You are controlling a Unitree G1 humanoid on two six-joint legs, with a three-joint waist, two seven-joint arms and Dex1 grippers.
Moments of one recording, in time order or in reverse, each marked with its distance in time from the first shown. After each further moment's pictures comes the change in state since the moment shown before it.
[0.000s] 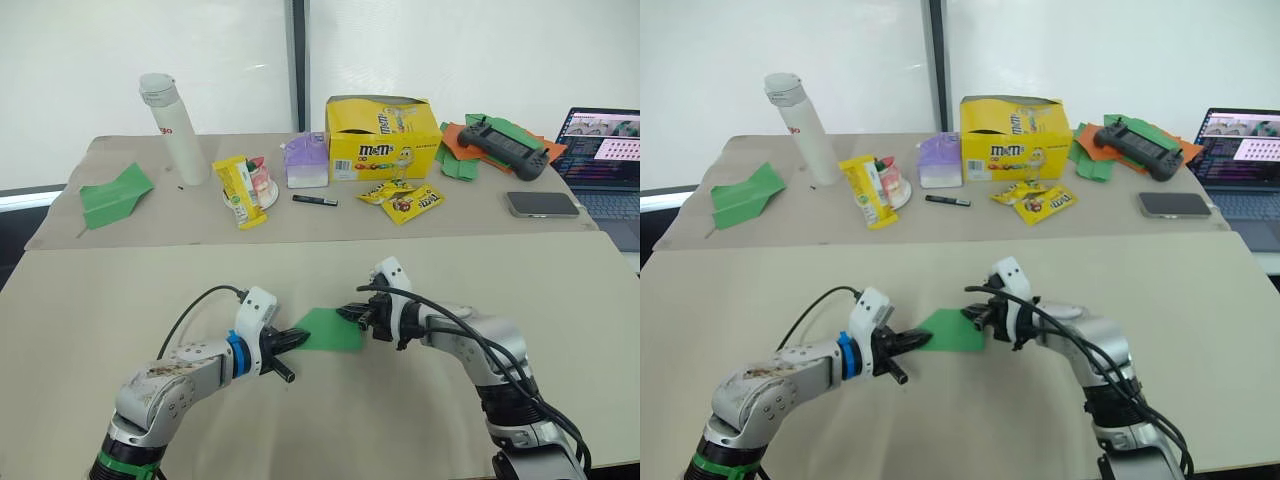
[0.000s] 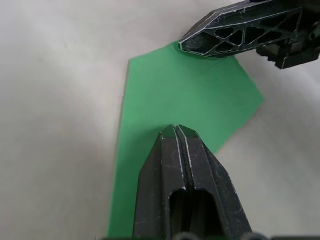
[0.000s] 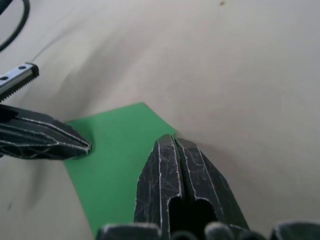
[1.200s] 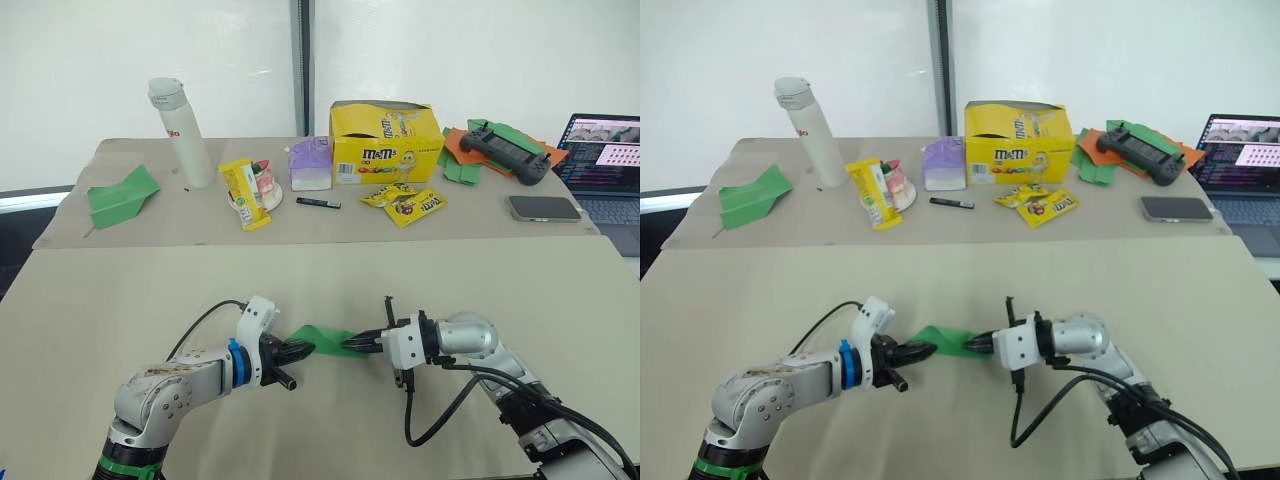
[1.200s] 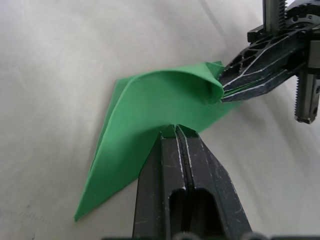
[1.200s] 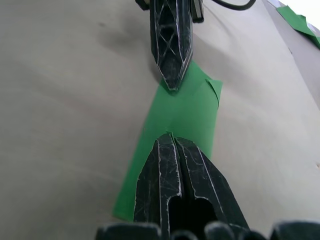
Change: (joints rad) left arm 0.015 -0.030 0.044 0.029 -0.099 0.086 0.000; right arm 0.021 -0.205 0.222 0.452 -0.478 -1.576 0.441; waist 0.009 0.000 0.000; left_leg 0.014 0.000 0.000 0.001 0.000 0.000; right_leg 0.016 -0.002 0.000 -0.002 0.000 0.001
